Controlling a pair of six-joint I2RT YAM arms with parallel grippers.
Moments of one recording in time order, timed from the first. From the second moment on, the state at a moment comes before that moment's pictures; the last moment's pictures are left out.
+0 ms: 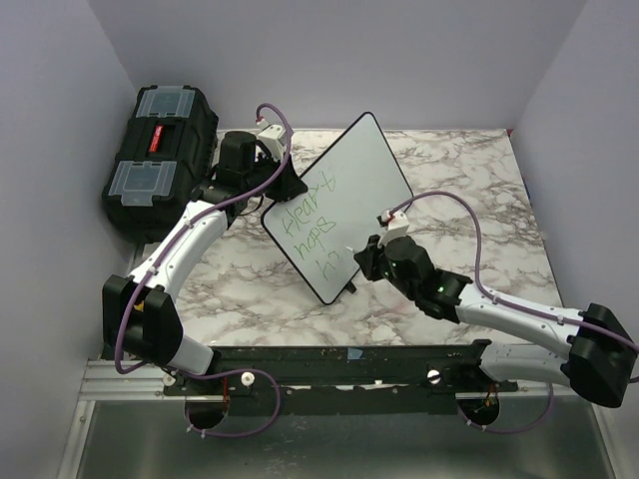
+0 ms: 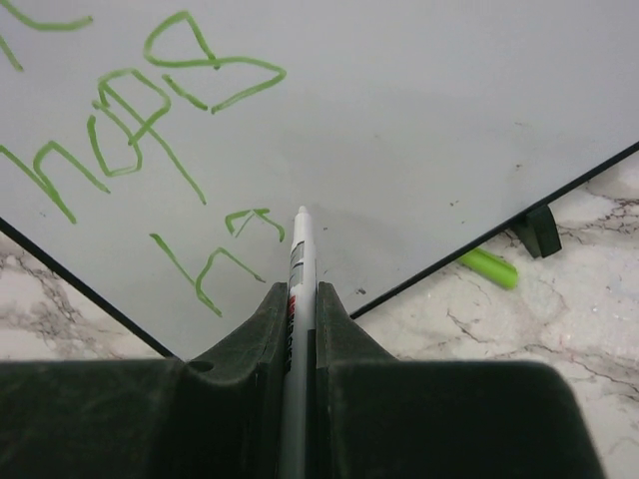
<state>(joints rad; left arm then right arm) -0.34 1.47 1.27 -0.28 0.46 -0.18 0.92 1.14 0.63 0.06 0.35 0.44</state>
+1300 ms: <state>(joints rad) -0.34 1.46 1.27 -0.28 0.46 -0.18 0.74 1.25 0.58 0.31 0.08 0.48</state>
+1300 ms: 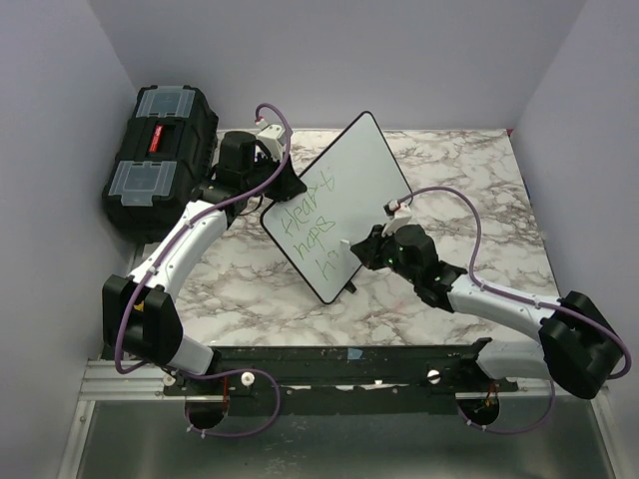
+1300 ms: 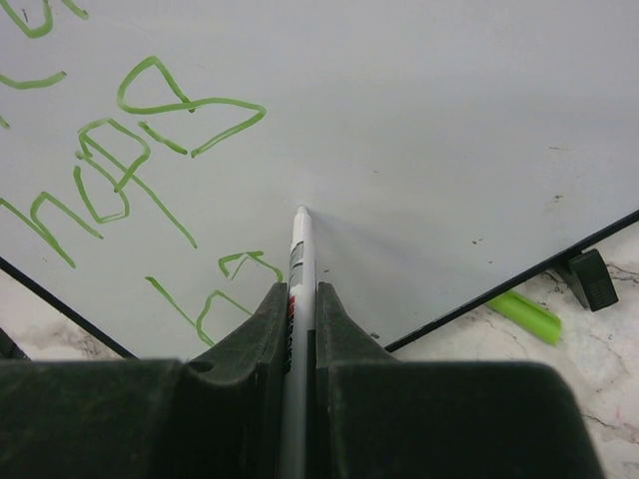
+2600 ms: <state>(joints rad) -0.34 1.46 1.27 -0.28 0.47 -0.18 0.74 1.18 0.63 0.15 0.08 0.52</state>
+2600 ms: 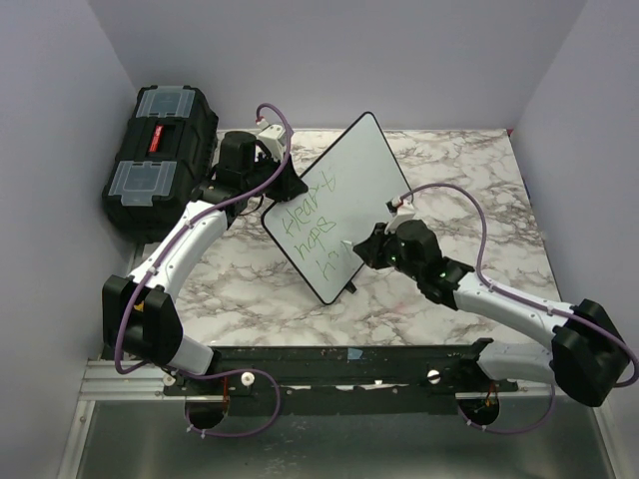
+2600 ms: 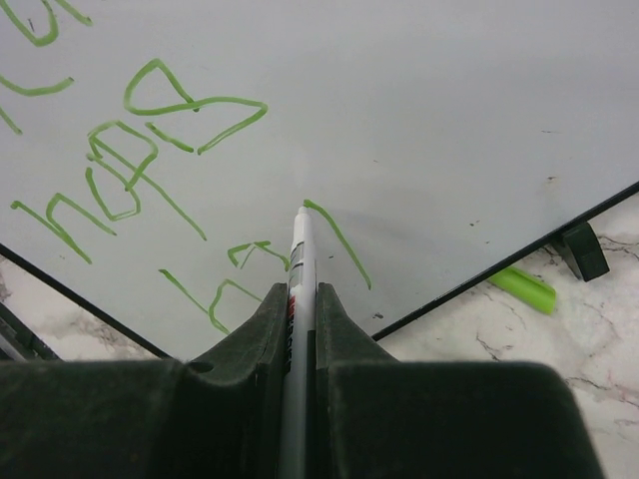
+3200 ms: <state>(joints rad) -0.34 1.46 1.27 -0.28 0.47 -0.18 0.74 1.27 0.67 0.17 0.09 0.52</state>
